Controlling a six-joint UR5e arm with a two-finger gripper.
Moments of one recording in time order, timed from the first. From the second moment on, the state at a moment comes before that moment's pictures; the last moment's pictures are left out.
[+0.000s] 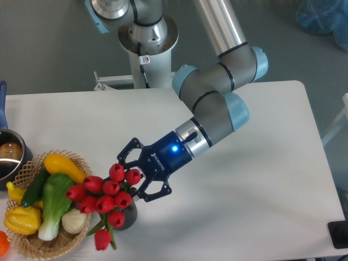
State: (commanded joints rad) arm 2.51 -2.03 -1.64 -0.87 0.23 1.11
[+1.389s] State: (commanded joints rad) arm 2.55 -1.90 -1.76 -0.87 0.54 1.11
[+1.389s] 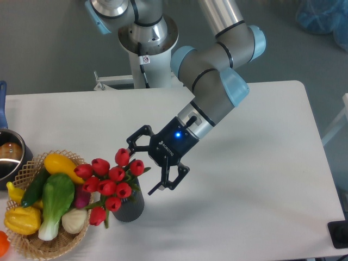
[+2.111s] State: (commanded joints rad) arm 2.60 -1.80 -1.74 -0.87 0.99 1.18
